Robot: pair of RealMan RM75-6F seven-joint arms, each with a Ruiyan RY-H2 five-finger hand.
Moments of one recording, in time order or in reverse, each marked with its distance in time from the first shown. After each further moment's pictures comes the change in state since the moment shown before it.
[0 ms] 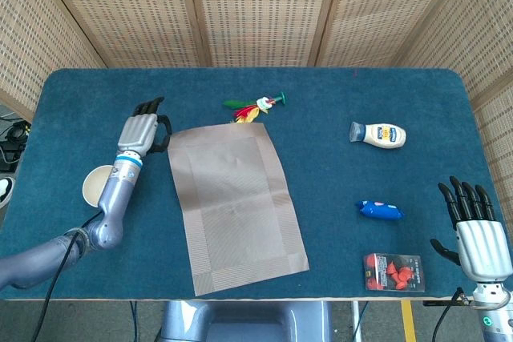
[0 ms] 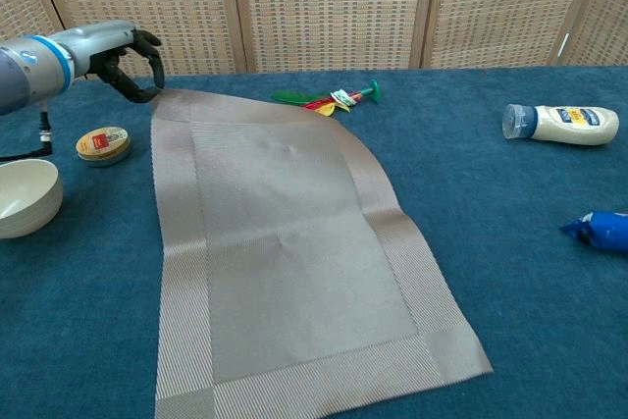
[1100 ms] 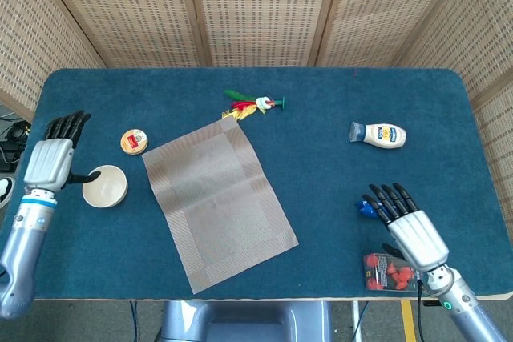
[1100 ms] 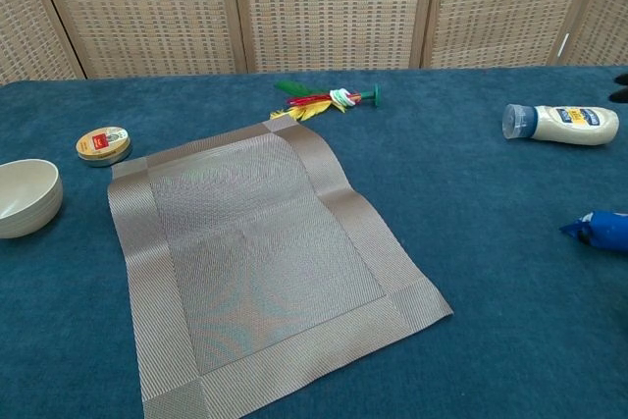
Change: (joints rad) left arm 0.383 0.440 0.153 -0.530 0.318 0.393 -0.069; right arm 0.206 -0.010 -0.071 0.040 -0.240 -0.217 0.039
